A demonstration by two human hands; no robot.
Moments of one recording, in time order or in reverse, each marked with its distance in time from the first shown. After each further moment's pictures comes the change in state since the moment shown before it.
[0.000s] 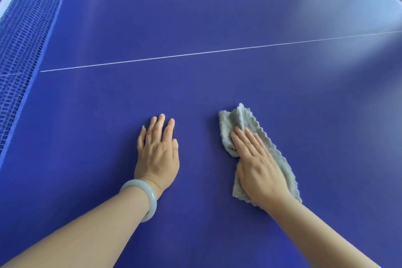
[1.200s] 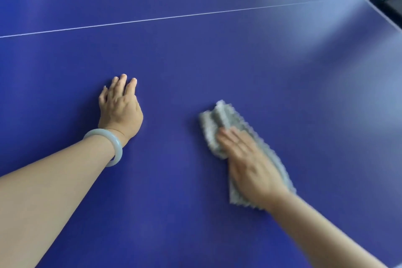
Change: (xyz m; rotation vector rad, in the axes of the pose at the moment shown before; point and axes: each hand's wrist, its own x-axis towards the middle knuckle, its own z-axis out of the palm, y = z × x) left_hand -0.003 0.000 0.005 -0.036 0.105 0.059; right_hand -0.140 0.012 -0.016 0.056 -0.027 -0.072
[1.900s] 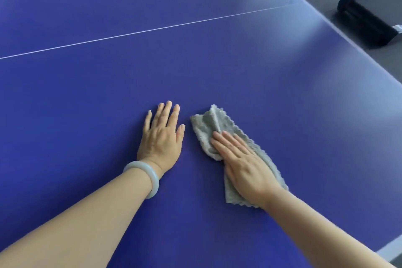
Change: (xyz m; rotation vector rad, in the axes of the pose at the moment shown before) left_hand -0.036 0.260 0.065 0.040 -0.147 0.255; right_hand -0.051 0.171 -0.068 0.010 -0.013 0.018
